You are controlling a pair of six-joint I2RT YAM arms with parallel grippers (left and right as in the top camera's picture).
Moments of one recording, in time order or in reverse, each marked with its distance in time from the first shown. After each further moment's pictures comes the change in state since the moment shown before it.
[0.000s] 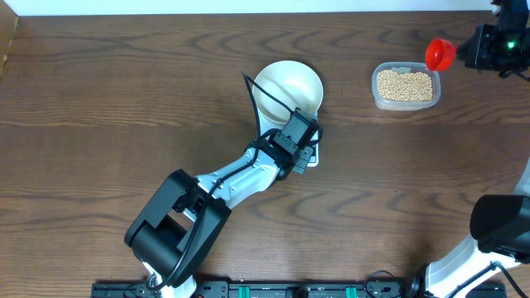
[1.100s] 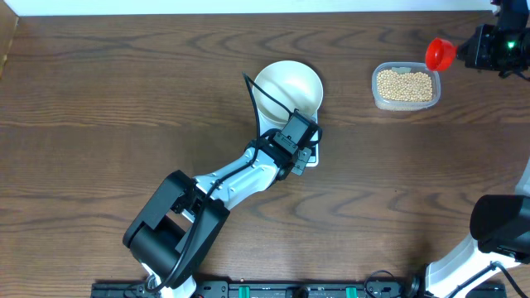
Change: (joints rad) left arm 0.000 -0.011 0.004 -0.055 -0.023 0.004; right arm 0.000 0.000 0.000 0.001 0.000 0.000
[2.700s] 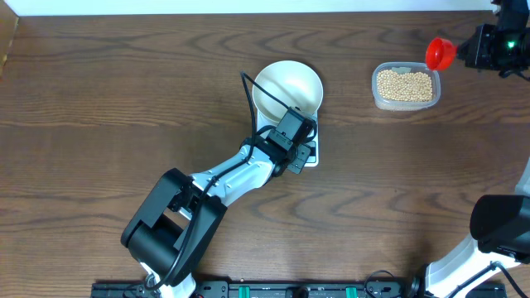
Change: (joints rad) left arm 0.034 0.000 -0.003 0.030 0.101 0.075; right arm 0.000 0.000 0.000 0.004 0.000 0.000
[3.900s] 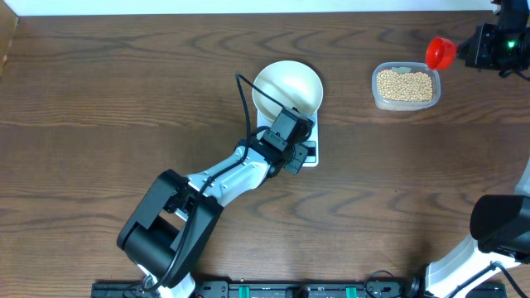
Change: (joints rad) left arm 0.020 -0.017 -0.032 0.046 0.064 0.031; right arm 0.000 0.000 0.000 0.003 0.000 0.000
